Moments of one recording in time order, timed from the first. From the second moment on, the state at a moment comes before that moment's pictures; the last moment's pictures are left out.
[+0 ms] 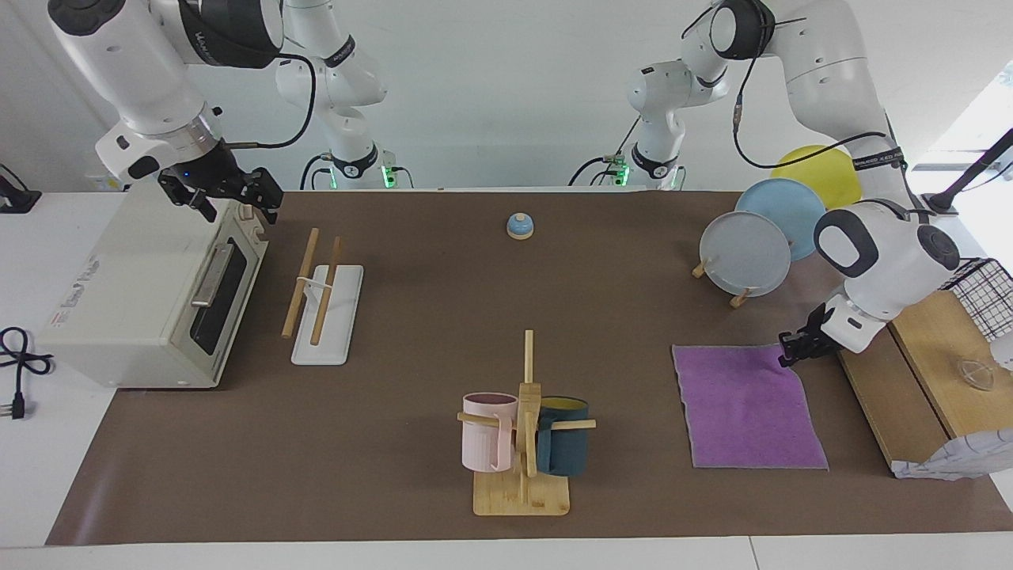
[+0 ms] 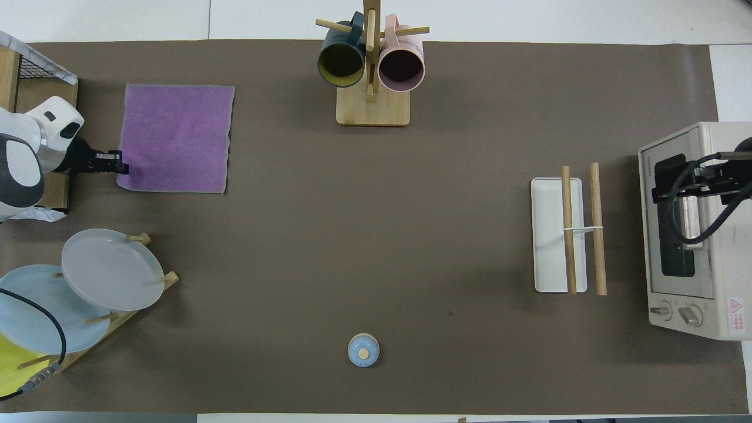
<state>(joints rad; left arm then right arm) 0.12 0.40 0.01 -1.76 -0.21 2.16 0.32 0.00 -0.01 -0.04 -1.63 -0.02 1.51 0.02</state>
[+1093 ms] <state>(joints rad) -0.20 0.26 0.02 -1.99 -0.21 2.30 0.27 0.00 -0.01 -0.04 -1.63 -0.02 1.51 0.02</state>
